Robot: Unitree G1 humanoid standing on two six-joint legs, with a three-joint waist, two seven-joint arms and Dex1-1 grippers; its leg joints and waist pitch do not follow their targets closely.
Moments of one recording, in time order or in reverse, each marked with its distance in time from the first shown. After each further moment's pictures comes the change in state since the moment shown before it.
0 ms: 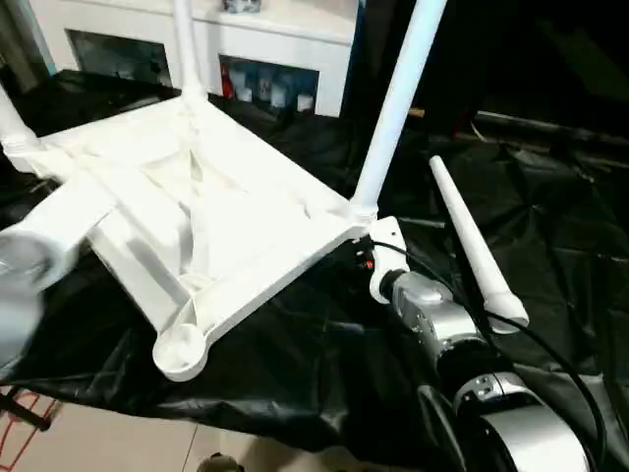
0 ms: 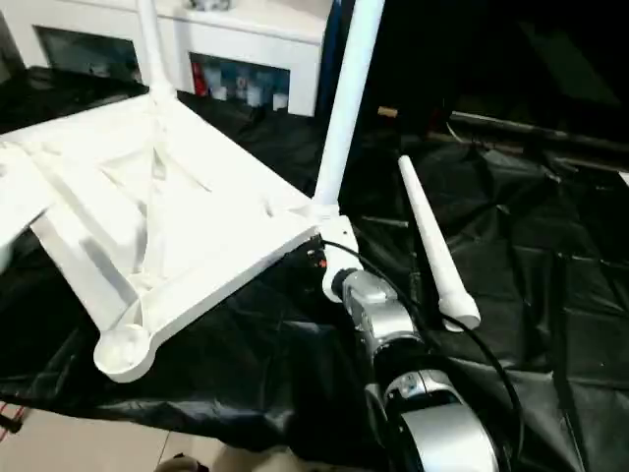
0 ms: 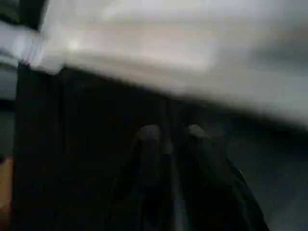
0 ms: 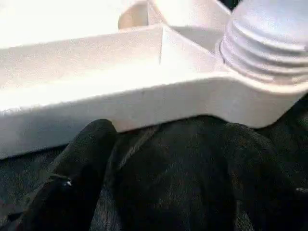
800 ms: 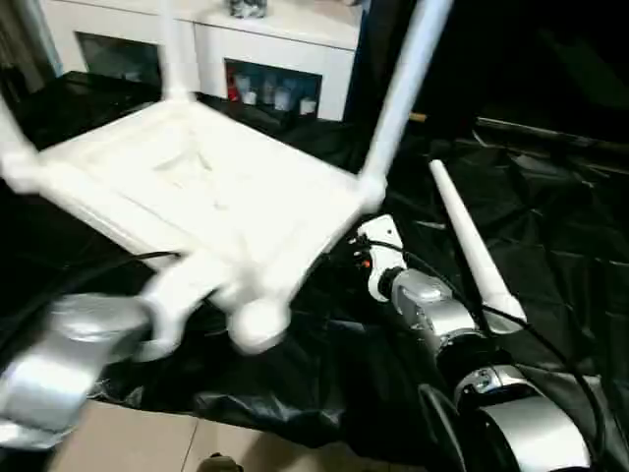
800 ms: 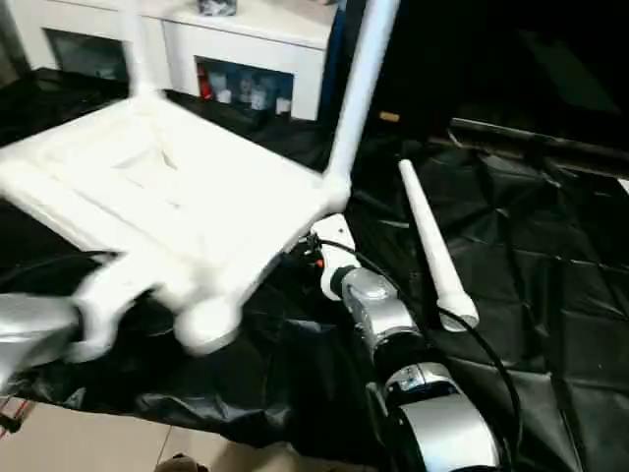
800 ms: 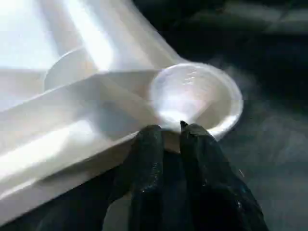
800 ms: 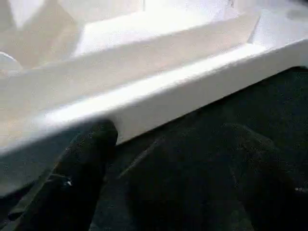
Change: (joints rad) left arm 0.029 -0.435 -0.140 -0.058 -0.351 -0.288 -0.189; right arm -0.005 -0.060 0.019 -0.003 -0.009 -0.046 0.117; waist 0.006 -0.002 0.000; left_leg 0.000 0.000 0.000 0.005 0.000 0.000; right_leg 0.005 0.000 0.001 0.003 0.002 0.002
